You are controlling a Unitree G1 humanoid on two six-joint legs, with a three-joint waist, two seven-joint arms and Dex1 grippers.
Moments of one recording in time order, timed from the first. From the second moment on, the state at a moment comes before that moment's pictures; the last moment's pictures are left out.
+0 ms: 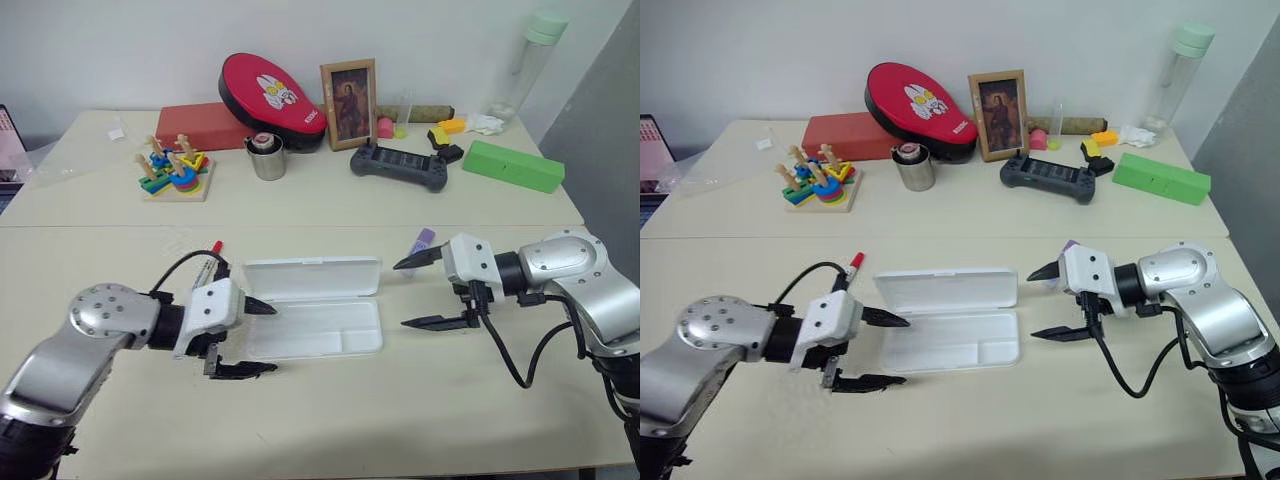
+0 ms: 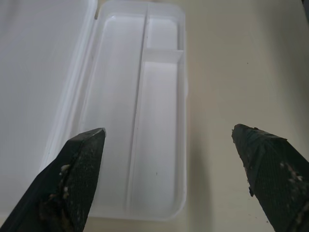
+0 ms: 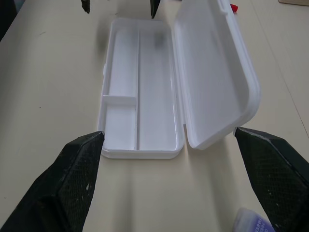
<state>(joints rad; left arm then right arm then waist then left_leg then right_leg) -0.07 1.02 0.09 -0.45 -0.45 0.47 -1.27 -0.50 -0.86 0.19 -0.31 0.33 0.38 1.27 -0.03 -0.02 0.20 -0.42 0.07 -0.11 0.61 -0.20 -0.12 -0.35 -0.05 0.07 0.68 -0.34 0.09</state>
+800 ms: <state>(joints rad) 0.08 0.91 0.61 -0.59 -0.64 0.83 -0.77 -0.51 -0.91 0.10 -0.31 0.42 0.38 1.36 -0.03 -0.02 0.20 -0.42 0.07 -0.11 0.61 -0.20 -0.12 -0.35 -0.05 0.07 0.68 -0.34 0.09</state>
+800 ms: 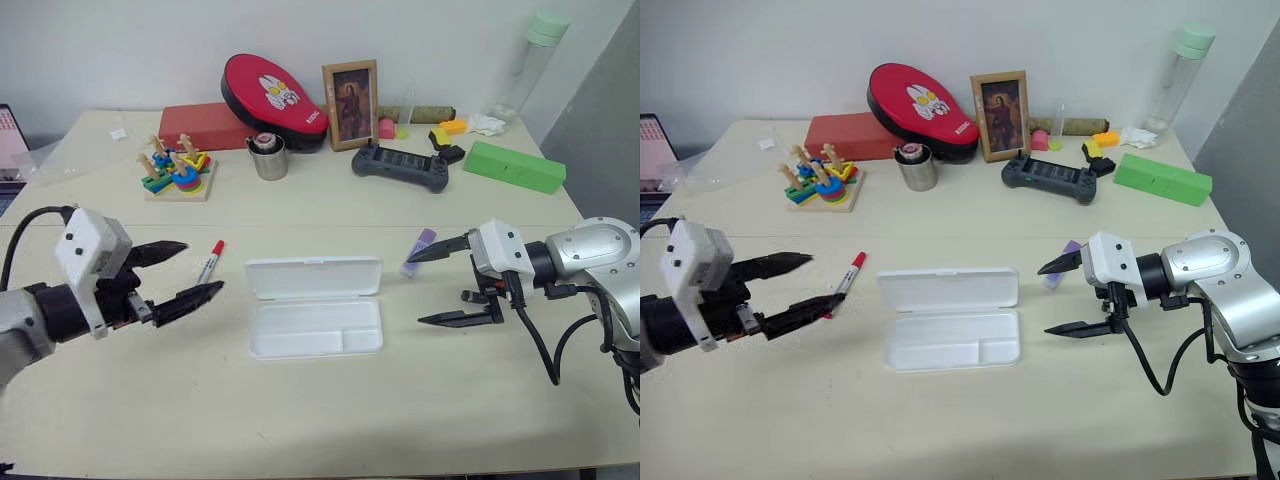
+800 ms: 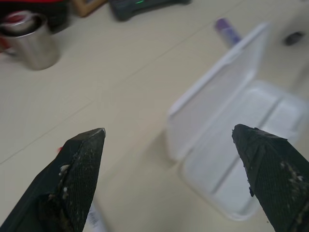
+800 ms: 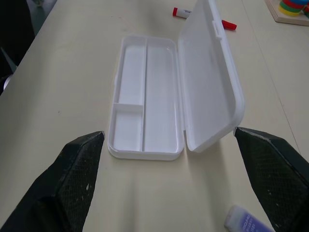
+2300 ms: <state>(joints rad) -0.26 0.56 0.21 -0.10 -0.29 0.80 -0.36 -0.57 -0.91 0.06 -0.38 0.53 0.46 1.31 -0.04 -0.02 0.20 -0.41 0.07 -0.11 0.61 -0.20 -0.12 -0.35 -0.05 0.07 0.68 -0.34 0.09</state>
